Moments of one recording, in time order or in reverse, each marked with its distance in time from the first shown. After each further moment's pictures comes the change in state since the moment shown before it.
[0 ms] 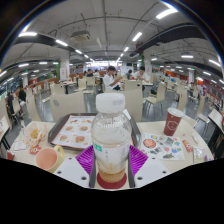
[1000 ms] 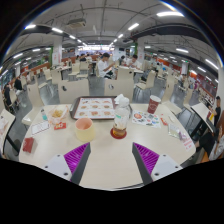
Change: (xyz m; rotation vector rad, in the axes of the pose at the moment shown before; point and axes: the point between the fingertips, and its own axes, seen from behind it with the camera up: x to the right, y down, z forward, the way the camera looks) arm -0.067 0.035 -0.254 -0.194 0.122 -0.018
